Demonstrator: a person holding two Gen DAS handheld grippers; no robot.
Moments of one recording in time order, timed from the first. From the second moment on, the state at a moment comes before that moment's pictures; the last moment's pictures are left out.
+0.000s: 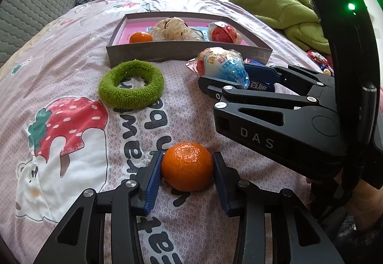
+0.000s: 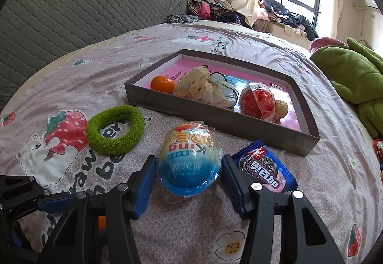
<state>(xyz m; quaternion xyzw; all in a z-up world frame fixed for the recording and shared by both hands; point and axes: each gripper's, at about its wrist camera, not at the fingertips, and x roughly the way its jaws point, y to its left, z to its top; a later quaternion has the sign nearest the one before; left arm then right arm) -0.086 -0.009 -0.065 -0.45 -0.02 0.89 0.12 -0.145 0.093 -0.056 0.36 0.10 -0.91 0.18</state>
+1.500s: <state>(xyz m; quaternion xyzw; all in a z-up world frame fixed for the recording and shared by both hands) -0.103 -0.001 -0.030 -0.41 -0.01 0.91 0.10 -0.120 0.144 -0.026 0.36 0.03 -0.91 0.21</state>
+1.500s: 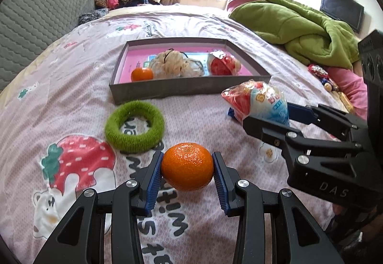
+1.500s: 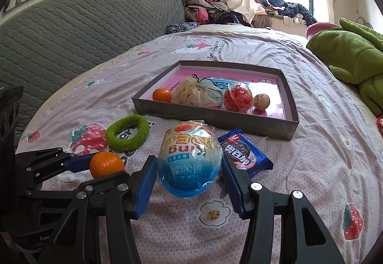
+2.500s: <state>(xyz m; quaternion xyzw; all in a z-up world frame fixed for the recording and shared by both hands) -0.131 -0.002 0.010 -0.37 -0.01 0.92 0.10 -0.125 0.162 -0.005 0.33 0.00 -0.92 0.20</state>
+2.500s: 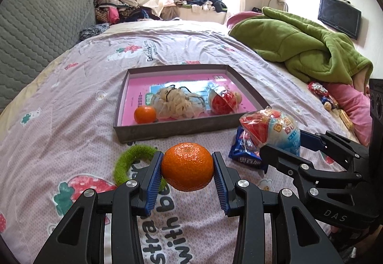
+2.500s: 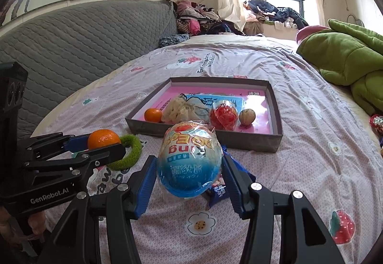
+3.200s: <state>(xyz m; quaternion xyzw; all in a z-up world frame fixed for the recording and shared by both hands) -0.144 -0.005 0.019 -0.36 0.00 0.93 0.09 -0.134 0.172 0.010 0.32 -0.01 -0.93 0.19</state>
